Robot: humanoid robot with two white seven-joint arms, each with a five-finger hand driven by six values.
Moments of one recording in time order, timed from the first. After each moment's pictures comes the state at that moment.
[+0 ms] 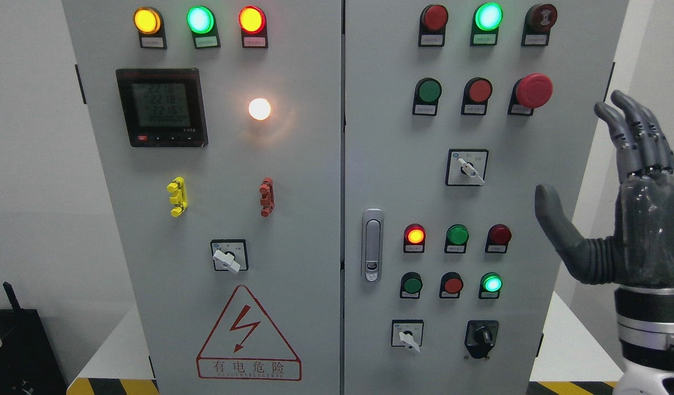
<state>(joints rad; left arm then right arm) 0.00 -0.09 0.00 0.00 0.00 -0.06 0.08 -0.54 -0.16 -0.11 -1.97 0.85 -0.12 -0.11</state>
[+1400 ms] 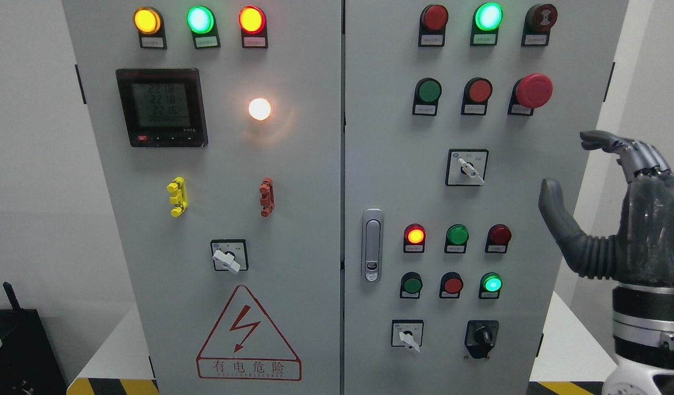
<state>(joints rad) 0.00 -0.09 0.00 0.00 0.00 -0.07 0.08 -0.54 -0.12 -0.09 -1.95 0.84 -0.02 -0.15</state>
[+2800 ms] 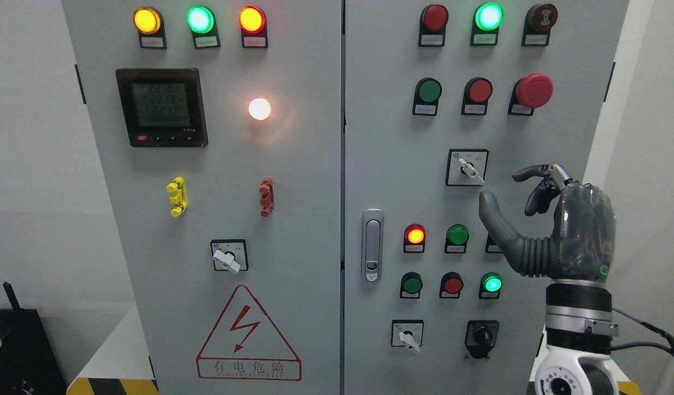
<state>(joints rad) 0.00 -0.09 0.00 0.00 0.00 -0.07 0.08 -0.58 0.02 -0.01 -1.85 0.84 0.12 -0.15</state>
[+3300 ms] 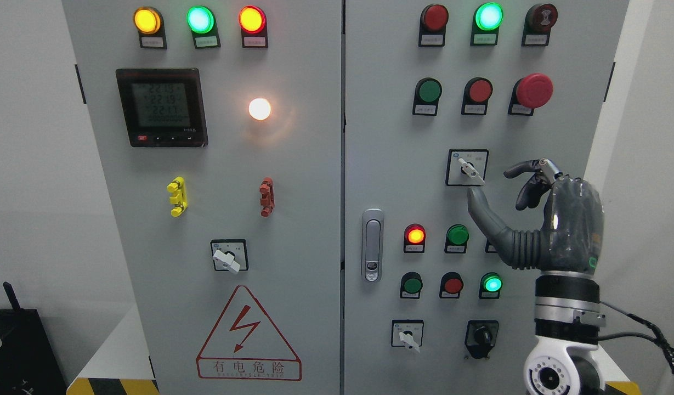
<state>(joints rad) 0.00 -0.09 0.00 0.00 0.00 -0.07 0.08 -0.61 0.04 0.00 -1.82 0.84 0.13 -0.15</state>
